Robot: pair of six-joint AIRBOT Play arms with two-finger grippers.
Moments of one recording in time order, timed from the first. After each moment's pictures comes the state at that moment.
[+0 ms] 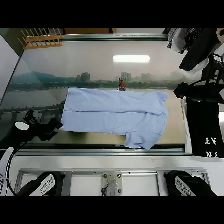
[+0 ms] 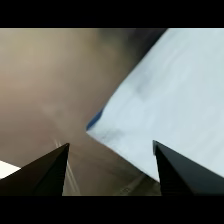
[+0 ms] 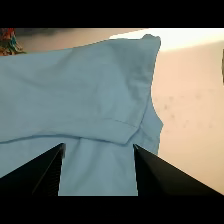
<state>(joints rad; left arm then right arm) 0.37 -1.12 0.50 1.03 -0.80 -1.60 -0.10 -1.00 1.13 -1.35 1.07 1.65</state>
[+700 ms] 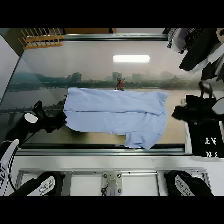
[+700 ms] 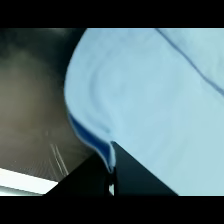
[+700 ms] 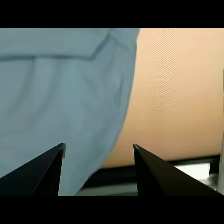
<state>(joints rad) 0.20 -1.17 0.59 1.04 -0.76 -1.63 -0.20 -0.95 0.84 -1.34 1.22 1.66</state>
